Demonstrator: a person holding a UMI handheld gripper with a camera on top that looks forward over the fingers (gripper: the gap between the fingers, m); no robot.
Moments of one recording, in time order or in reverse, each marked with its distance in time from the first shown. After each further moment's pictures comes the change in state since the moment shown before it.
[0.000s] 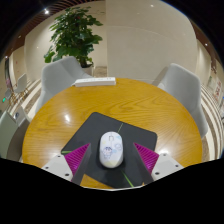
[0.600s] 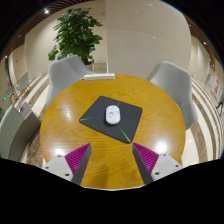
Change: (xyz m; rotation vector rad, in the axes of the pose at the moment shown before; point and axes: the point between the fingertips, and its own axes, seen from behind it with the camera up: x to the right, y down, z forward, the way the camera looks) arm -0.007 0.078 -0.175 -0.049 0.011 0.008
